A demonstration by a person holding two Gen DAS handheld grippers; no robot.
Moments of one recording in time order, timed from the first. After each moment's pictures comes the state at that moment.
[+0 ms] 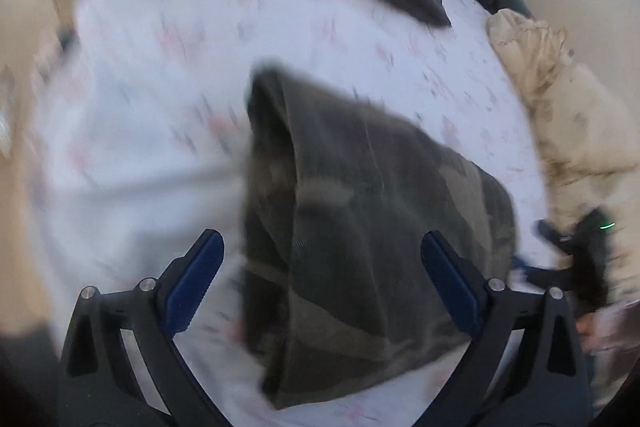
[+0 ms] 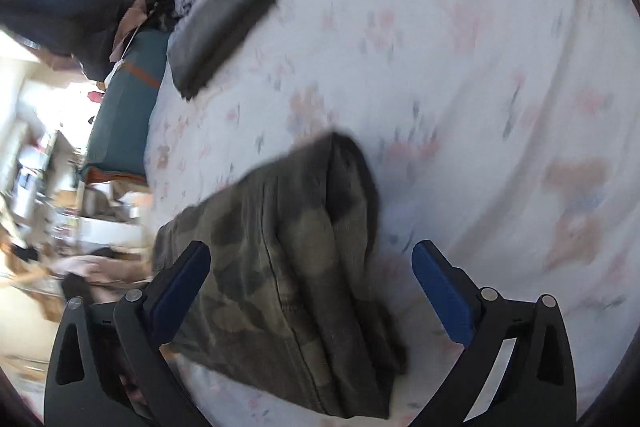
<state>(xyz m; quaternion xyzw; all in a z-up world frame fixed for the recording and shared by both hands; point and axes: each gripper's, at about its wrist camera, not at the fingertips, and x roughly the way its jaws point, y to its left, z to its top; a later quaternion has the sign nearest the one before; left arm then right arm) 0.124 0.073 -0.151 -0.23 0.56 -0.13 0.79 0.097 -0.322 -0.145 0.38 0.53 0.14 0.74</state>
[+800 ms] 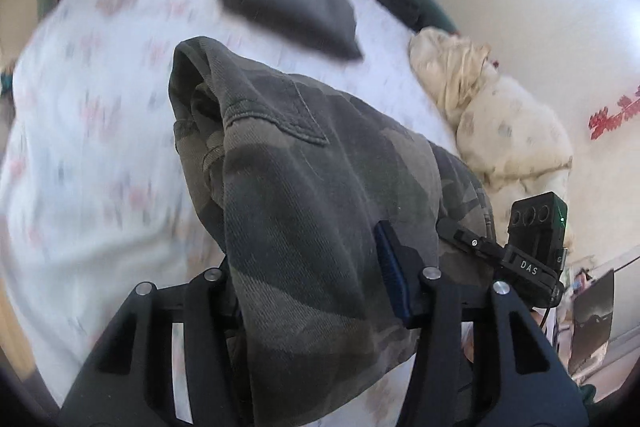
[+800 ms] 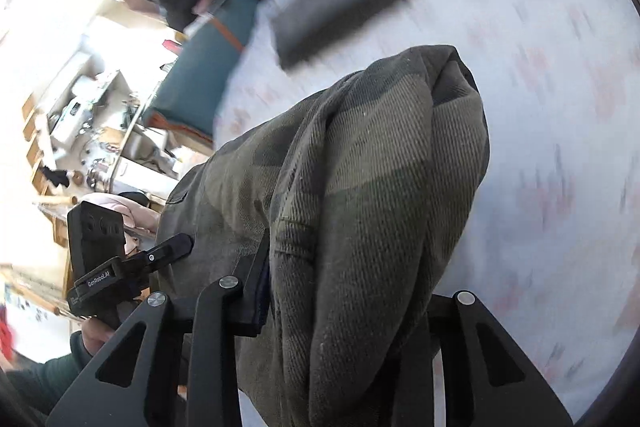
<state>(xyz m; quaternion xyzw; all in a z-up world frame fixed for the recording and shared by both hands) 0.147 0.065 -0.072 -0.25 0.46 -0.23 0.82 0.127 -0.250 -0.075 0.28 0.44 0.26 0.81</state>
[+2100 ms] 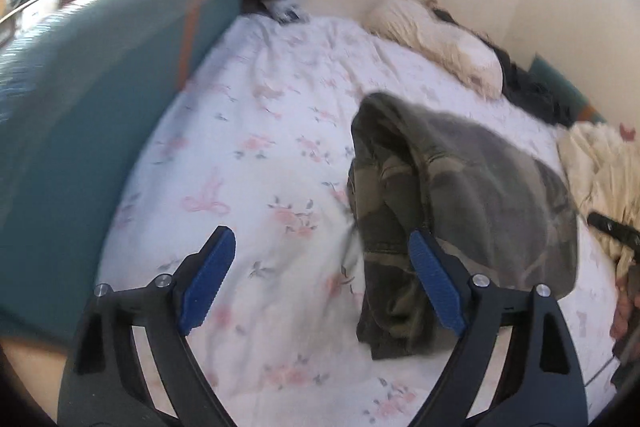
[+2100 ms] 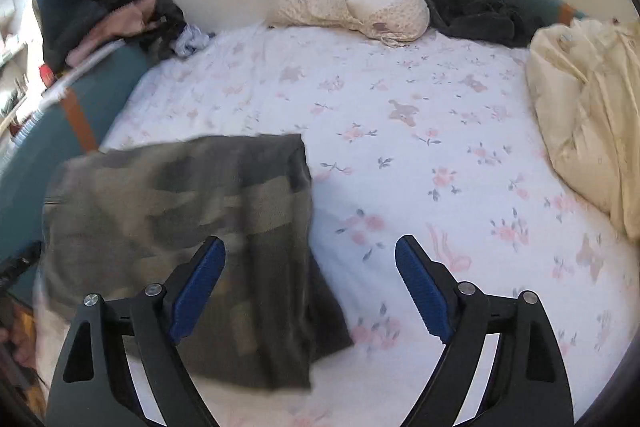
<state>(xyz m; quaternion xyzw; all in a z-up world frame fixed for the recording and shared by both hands) 0.476 0.141 -0.057 -0.10 0.35 -0.01 0.93 0.483 -0.277 -0.015 0.09 0.40 0.09 0.91</state>
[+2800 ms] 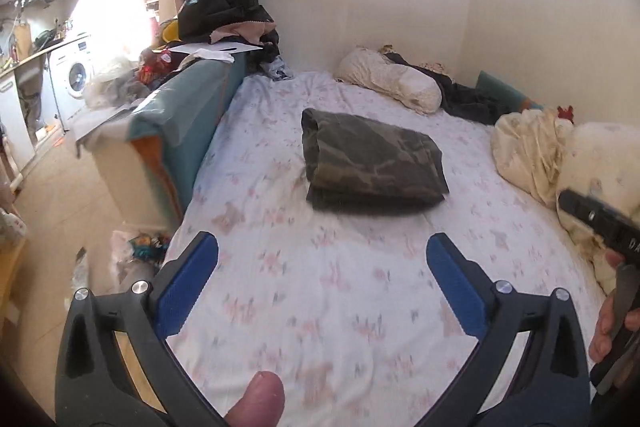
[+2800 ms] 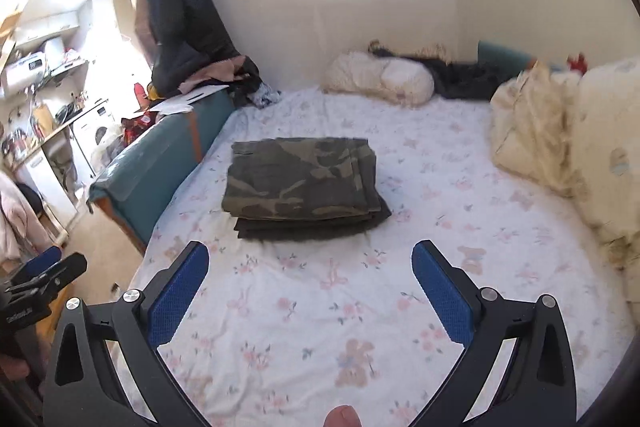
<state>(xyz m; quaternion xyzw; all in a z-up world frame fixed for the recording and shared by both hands) 0.125 0.053 0.046 -0.06 0.26 -0.01 0.96 0.125 -0.230 0.093 0.05 0.26 0.10 0.96</state>
